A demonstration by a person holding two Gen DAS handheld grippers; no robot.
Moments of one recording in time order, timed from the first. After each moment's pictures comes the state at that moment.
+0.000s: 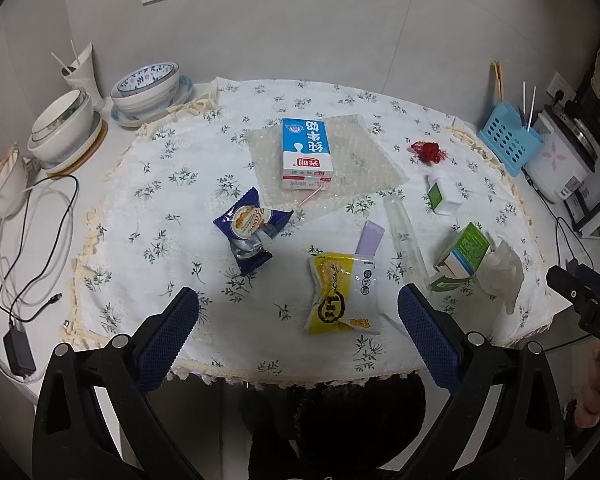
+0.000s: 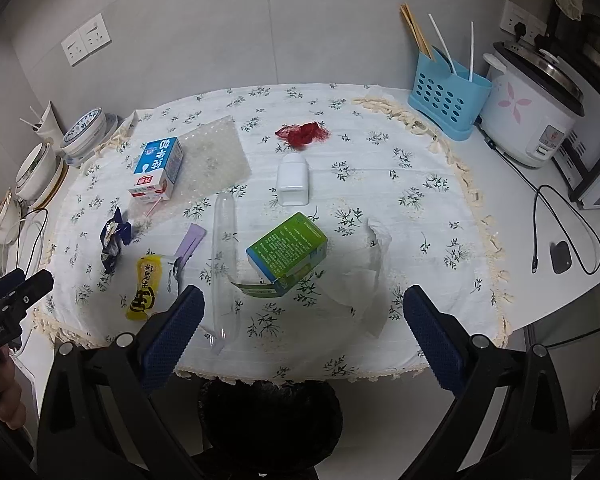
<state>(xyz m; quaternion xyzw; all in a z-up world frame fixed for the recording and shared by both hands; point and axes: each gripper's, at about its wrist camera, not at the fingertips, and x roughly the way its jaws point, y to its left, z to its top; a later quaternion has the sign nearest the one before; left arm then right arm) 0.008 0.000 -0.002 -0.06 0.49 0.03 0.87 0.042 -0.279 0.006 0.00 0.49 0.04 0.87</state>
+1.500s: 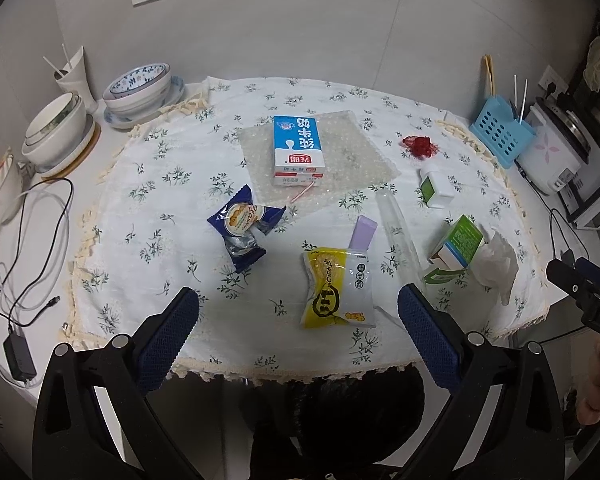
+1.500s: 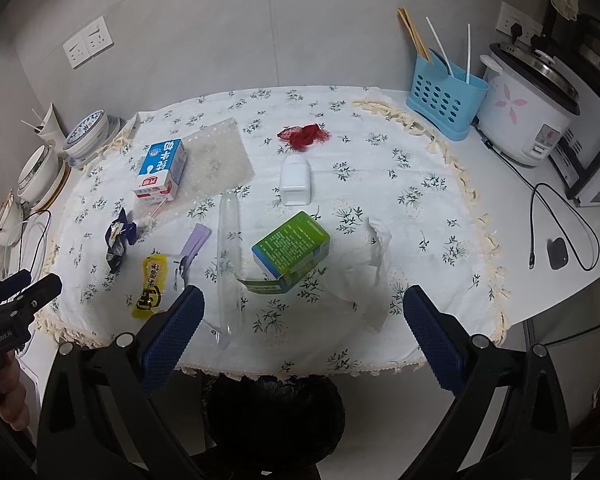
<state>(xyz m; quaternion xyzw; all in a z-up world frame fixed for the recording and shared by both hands) 0.005 -0.003 -0.001 -0.06 0.49 0.01 0.87 0.034 -0.275 0.014 0.00 0.49 0.04 0.87</state>
